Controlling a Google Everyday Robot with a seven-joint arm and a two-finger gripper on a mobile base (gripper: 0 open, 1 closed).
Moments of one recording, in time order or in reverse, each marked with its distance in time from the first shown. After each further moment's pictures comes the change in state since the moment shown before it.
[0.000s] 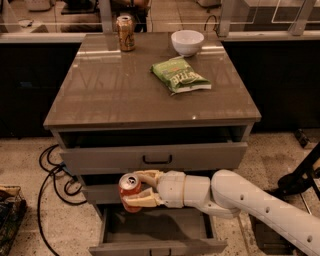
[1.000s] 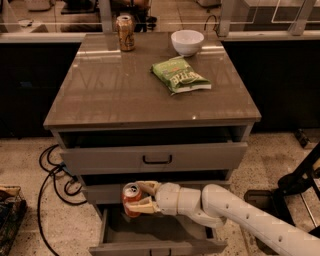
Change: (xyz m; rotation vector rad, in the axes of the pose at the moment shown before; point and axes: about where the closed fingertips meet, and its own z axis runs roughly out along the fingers) arm 0.097 -0.023 0.030 0.033 -0.033 0.046
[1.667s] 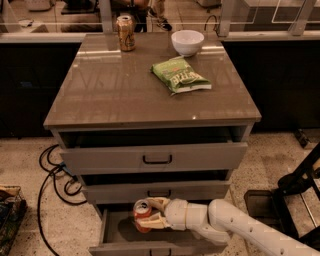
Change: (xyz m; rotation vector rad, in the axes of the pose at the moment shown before) arm 0.084 0.007 -0.026 0.001 0.058 0.029
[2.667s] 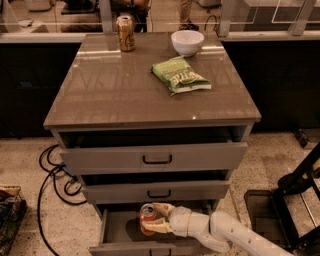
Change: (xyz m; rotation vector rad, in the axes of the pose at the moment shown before) arm 0.062 -0.018 -0.004 0.091 -0.022 0.061
